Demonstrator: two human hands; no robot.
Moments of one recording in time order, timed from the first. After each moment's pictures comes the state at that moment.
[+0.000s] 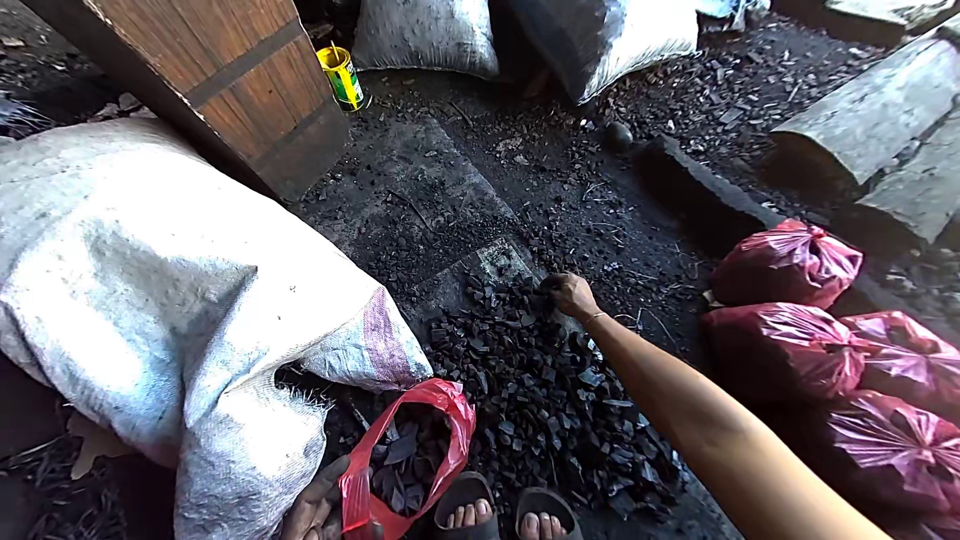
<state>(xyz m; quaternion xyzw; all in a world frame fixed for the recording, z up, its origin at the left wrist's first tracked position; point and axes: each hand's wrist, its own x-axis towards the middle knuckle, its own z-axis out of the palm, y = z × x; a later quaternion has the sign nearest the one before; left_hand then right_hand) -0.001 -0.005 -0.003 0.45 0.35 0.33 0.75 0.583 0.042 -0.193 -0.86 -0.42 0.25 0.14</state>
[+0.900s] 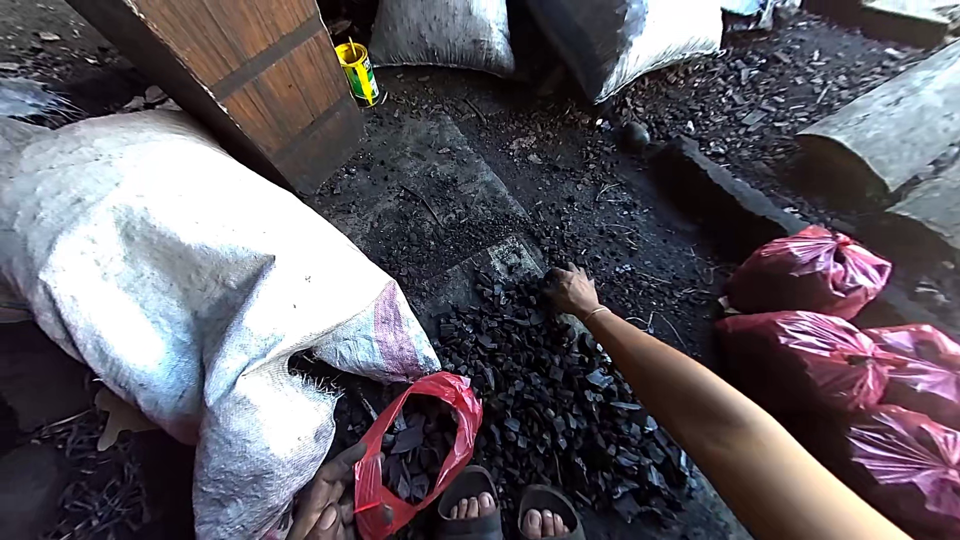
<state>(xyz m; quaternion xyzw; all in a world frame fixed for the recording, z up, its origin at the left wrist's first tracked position) 0.002 -0.006 -0.002 0.44 0.35 0.33 0.76 0.563 0.063 -0.173 -0.88 -0.43 0.21 0.05</state>
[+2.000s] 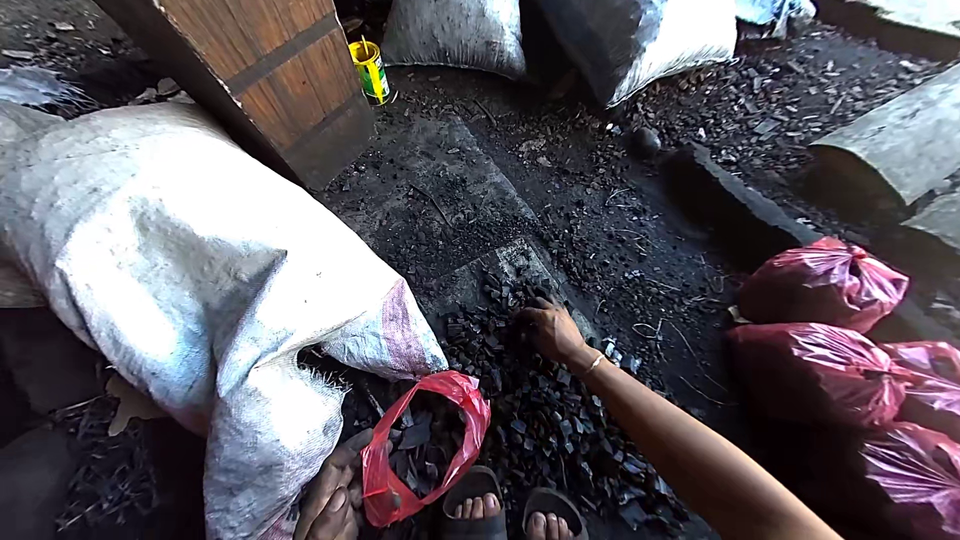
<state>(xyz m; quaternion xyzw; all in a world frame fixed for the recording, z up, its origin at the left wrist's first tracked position) 0.006 -0.002 -0.012 0.45 0.33 0.36 0.75 0.468 0.027 -0.149 -0.77 -0.60 0.20 0.11</state>
